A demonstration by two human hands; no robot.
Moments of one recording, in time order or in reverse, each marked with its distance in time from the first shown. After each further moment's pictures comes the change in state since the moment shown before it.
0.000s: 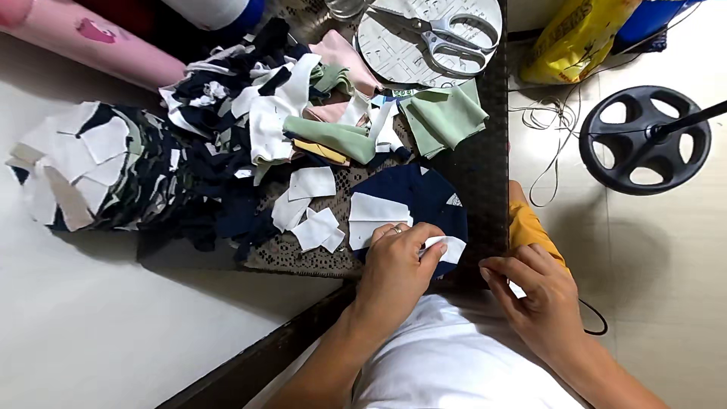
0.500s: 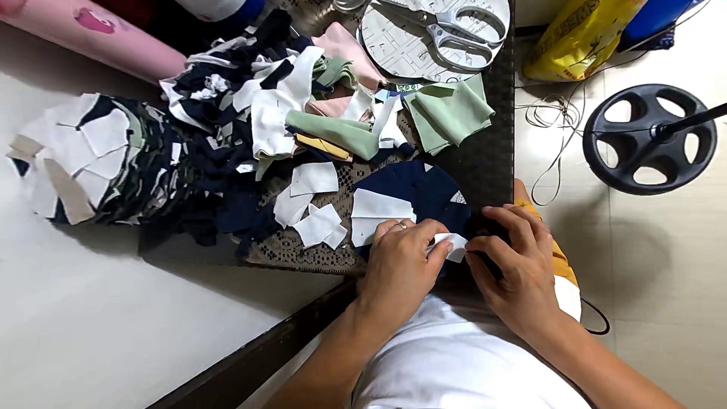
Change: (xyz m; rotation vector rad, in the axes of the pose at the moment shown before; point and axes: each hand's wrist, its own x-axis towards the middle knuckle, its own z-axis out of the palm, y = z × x) left_hand 0.002 0.004 0.001 0.081 -0.007 0.021; right_hand 0.019 -0.004 0.024 -0.081 0.012 -0.015
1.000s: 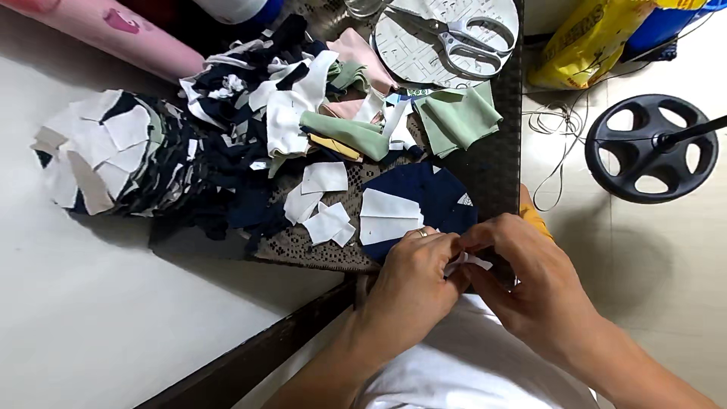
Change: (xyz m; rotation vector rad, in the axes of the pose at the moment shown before) left_hand -0.003 0.021 -0.020 -0.153 -0.003 0.125; right_hand 0.040 -0.034 -0.039 0.297 -0.189 -0.139
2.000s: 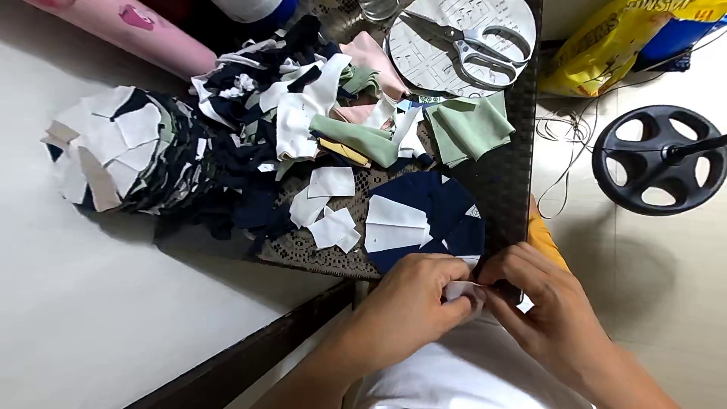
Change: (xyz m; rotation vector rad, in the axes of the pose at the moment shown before) left_hand 0.003 -0.010 -0.021 -0.267 -0.375 -0.161; right_hand -0.015 0.014 -0.003 0.048 -0.068 0.067
